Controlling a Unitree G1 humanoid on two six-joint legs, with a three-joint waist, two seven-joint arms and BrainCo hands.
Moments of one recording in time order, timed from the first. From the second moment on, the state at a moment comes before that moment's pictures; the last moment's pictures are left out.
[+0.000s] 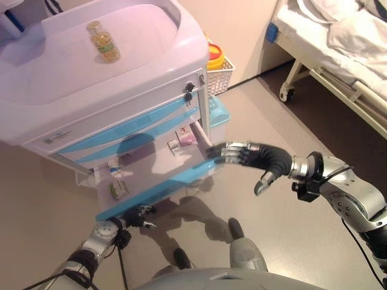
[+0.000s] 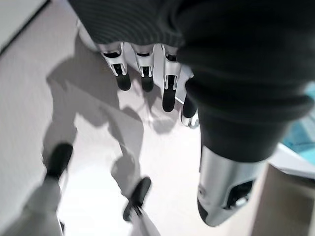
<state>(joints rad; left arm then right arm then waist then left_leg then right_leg) -0.18 0.54 -0.45 0.93 -0.20 -0.19 -0.33 -0.18 -0.90 0.25 -0.36 0.89 0.26 0.84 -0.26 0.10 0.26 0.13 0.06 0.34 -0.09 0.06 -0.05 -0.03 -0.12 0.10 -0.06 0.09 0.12</state>
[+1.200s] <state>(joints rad) -0.87 0.81 -0.46 1.35 -0.48 -0.10 -0.27 -0.03 -0.76 0.40 0.20 0.90 -0.07 0.87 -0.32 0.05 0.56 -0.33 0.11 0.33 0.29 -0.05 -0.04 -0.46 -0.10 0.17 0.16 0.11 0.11</state>
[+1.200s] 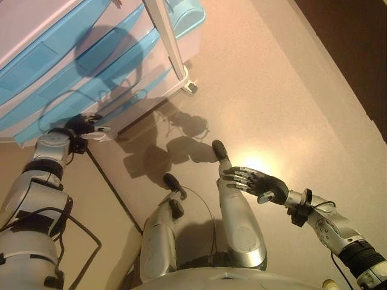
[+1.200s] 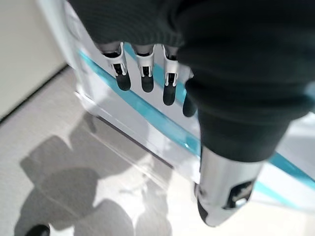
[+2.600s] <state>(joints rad) 0.02 0.32 -0.31 0.85 -0.77 -0.02 -0.70 -0.02 -0.40 0.37 0.64 0.60 0.05 0.46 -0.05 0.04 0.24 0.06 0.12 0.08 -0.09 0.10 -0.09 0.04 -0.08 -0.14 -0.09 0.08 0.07</state>
